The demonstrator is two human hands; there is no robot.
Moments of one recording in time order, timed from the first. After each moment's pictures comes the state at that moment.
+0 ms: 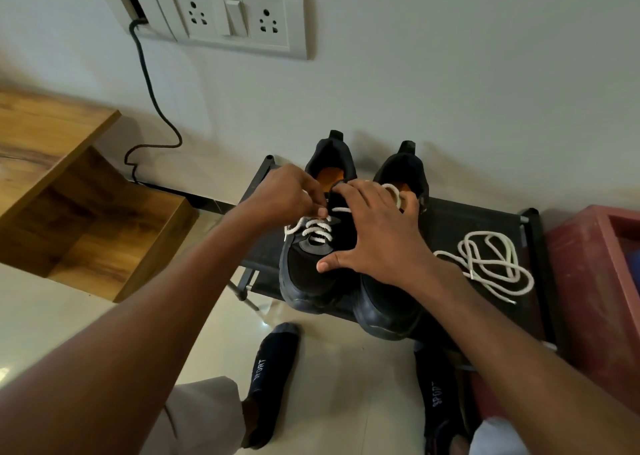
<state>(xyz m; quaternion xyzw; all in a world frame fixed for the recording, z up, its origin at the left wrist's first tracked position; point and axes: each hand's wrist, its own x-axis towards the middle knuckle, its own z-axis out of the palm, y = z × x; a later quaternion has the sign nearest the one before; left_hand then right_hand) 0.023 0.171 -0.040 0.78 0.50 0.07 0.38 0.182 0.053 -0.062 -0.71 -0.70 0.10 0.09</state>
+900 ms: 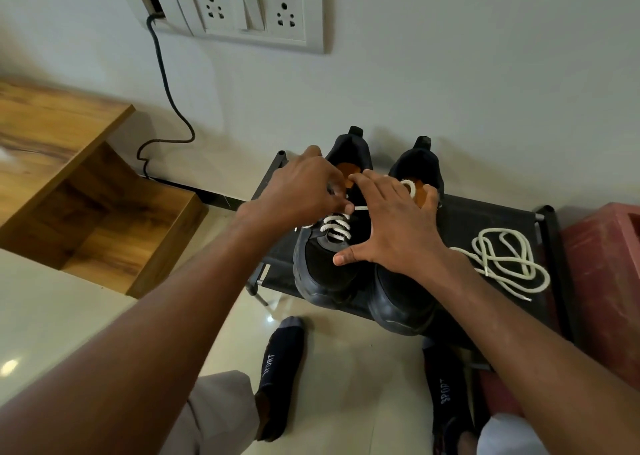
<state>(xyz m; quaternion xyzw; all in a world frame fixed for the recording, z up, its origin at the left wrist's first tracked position) 0.024 0.159 -0.027 0.86 0.46 0.07 0.23 0.177 0.061 -0.057 -0.73 -0.68 0.09 0.05</state>
